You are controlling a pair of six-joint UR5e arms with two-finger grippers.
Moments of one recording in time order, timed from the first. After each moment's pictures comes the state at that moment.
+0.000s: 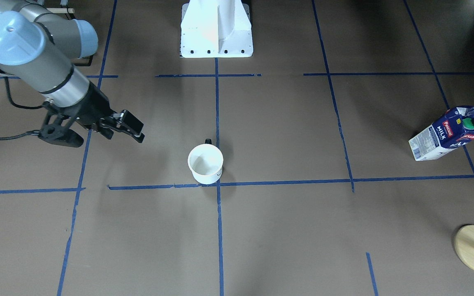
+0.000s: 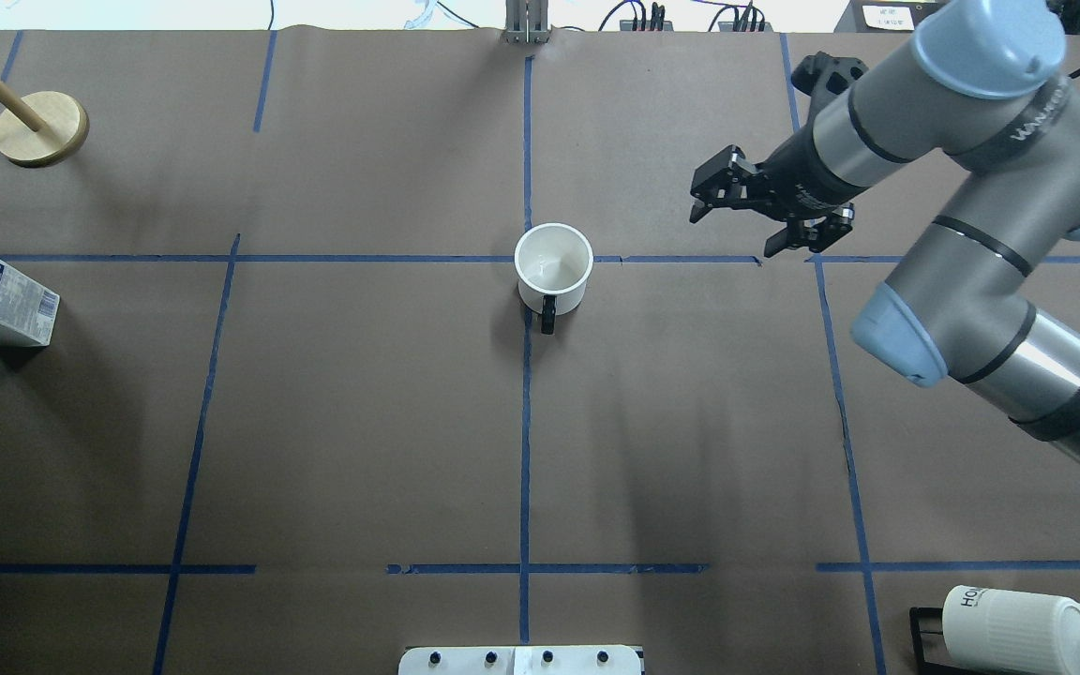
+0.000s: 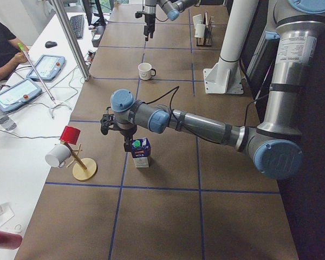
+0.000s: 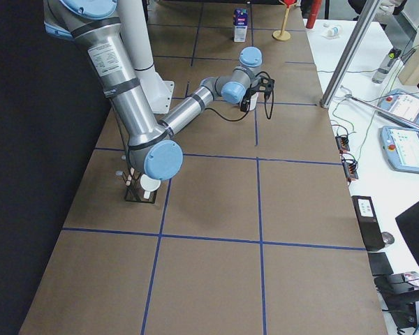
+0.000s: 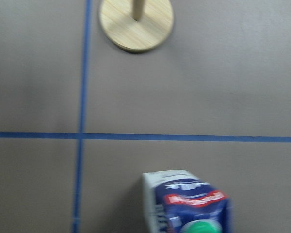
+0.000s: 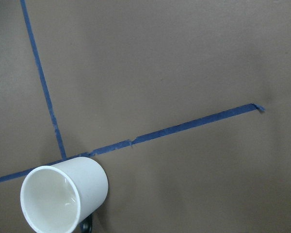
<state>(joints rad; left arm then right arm) -1.37 -1.67 -1.72 -1.69 -2.42 -0.45 0.88 -1.13 1.77 -1.29 2.23 1.36</state>
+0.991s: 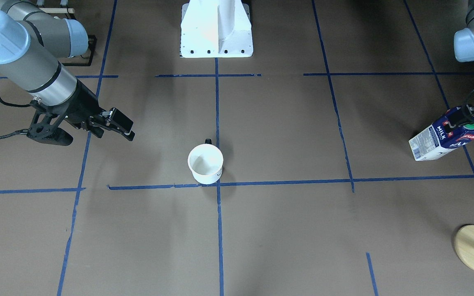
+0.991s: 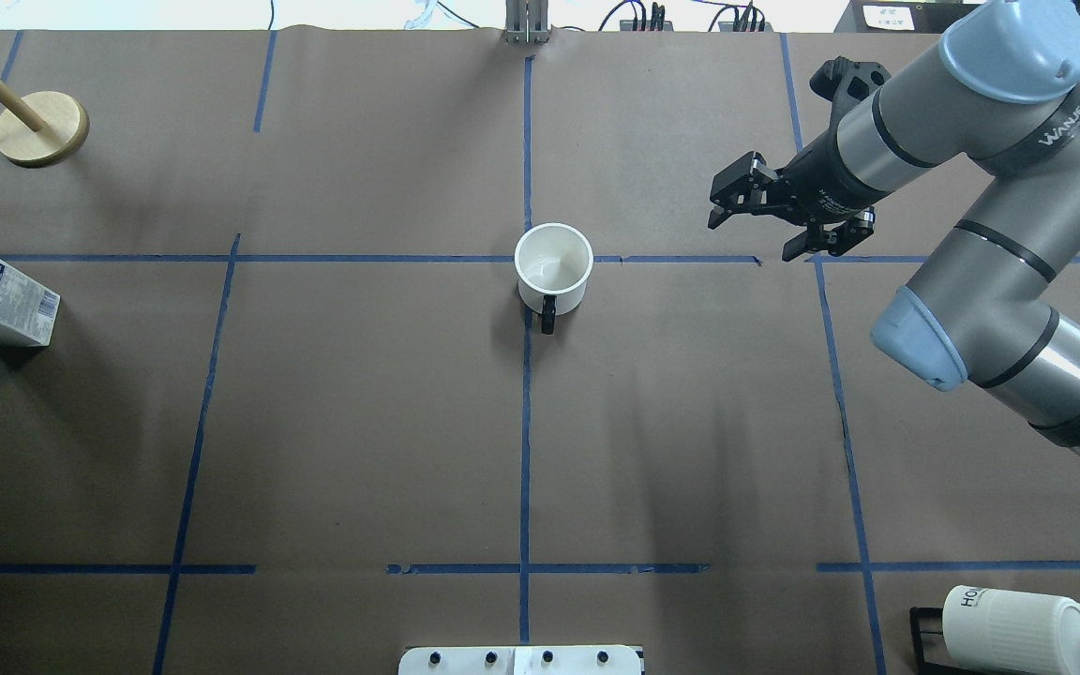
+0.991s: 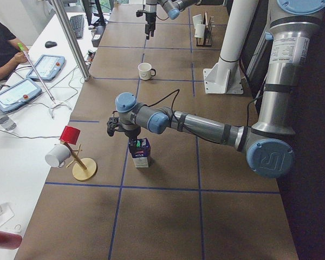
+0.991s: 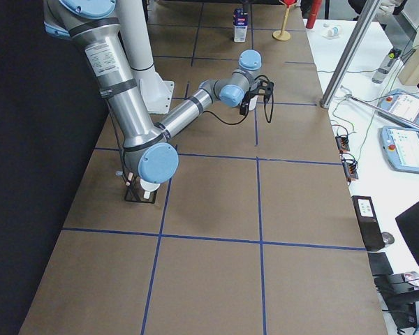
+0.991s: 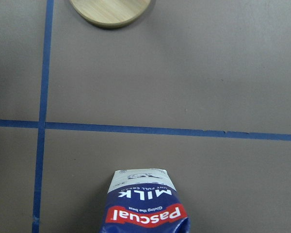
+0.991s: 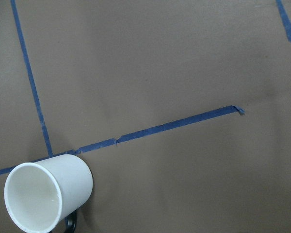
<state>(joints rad) -1.26 -1.65 -1.69 -1.71 -2.35 -0.49 0.89 -1.15 1.78 -1.29 2.24 1.34</state>
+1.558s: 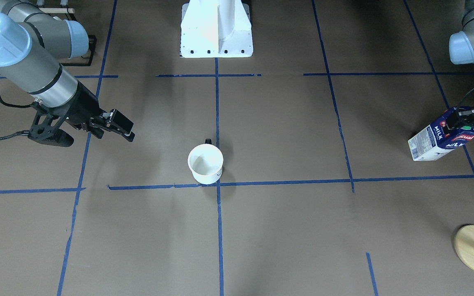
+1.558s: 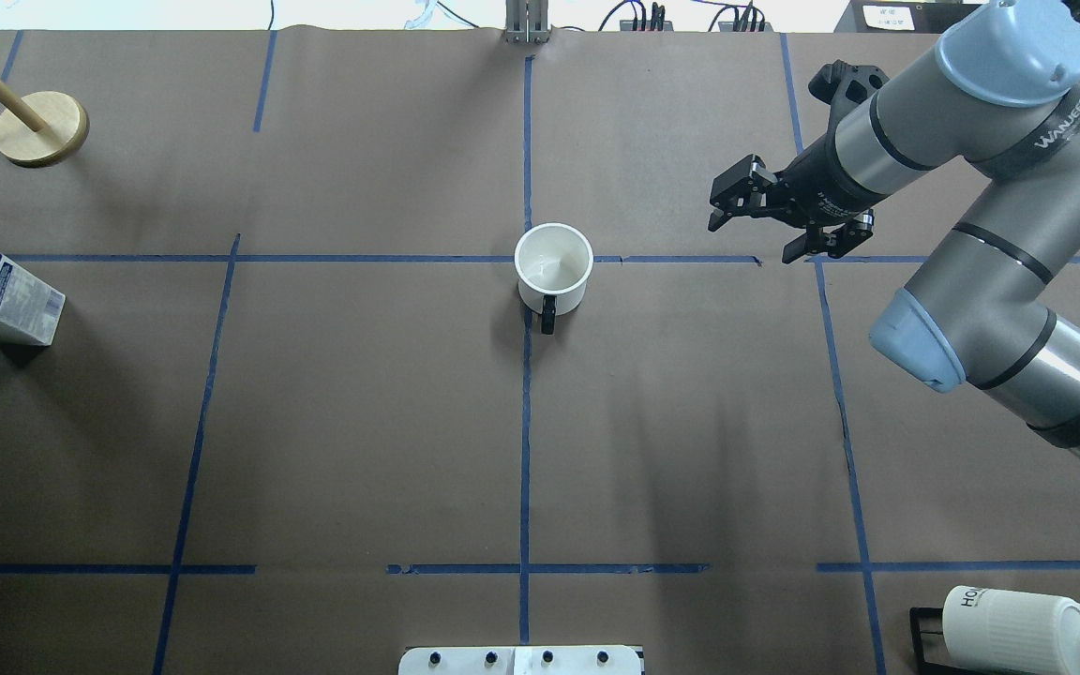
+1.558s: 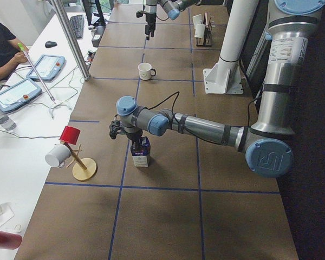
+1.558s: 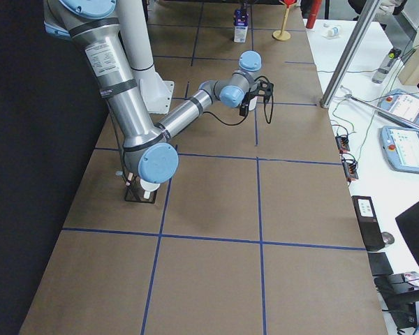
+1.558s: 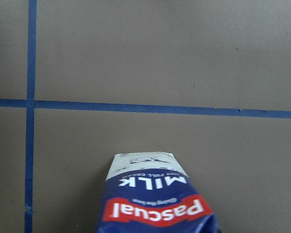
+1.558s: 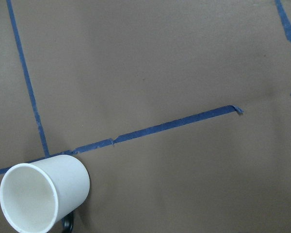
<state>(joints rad) -1.25 -1.66 -1.69 -1.71 -2.35 -0.49 0.88 -1.16 1.78 -1.29 2.24 1.34</state>
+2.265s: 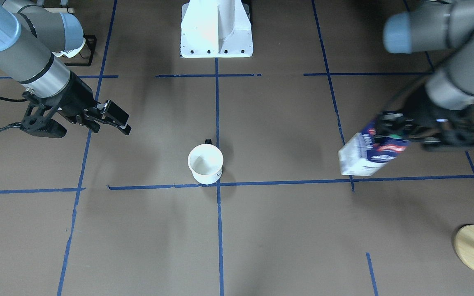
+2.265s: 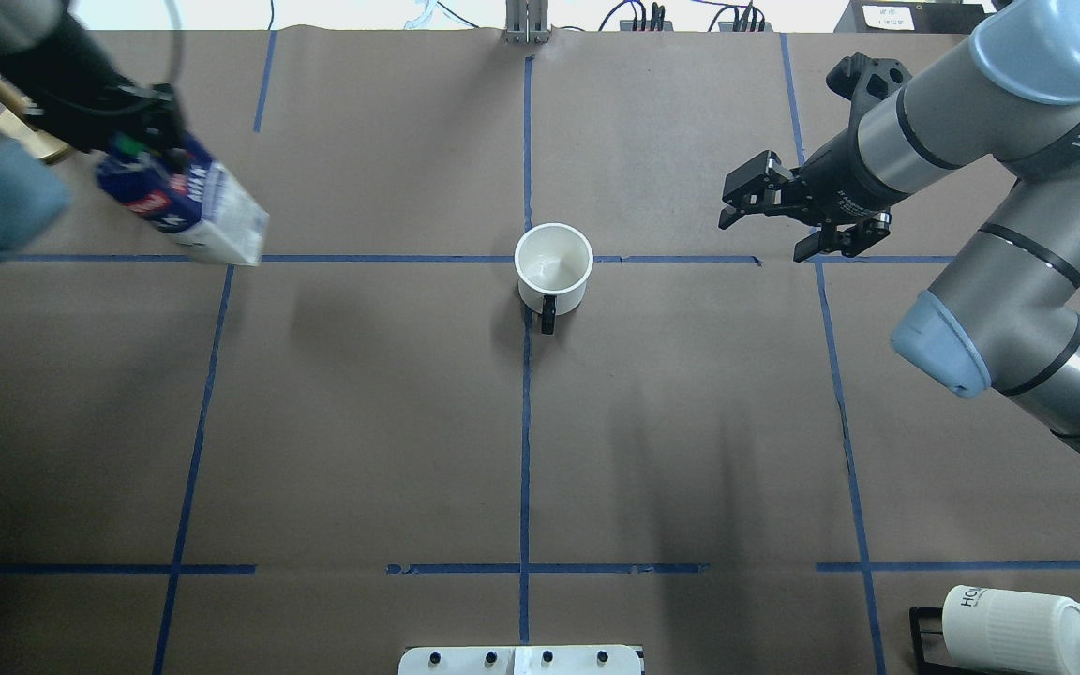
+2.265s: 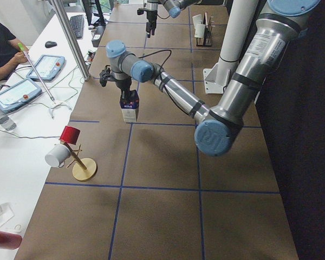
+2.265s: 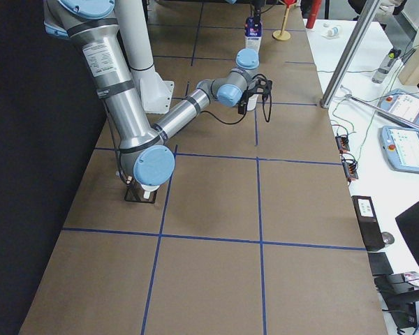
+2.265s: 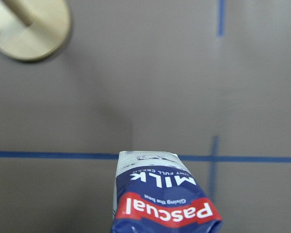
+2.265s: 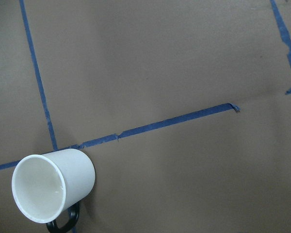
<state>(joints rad) -1.02 -2.16 -1.75 -1.38 -2.27 -0.76 0.90 -1.19 1.83 -1.29 2.25 1.33</state>
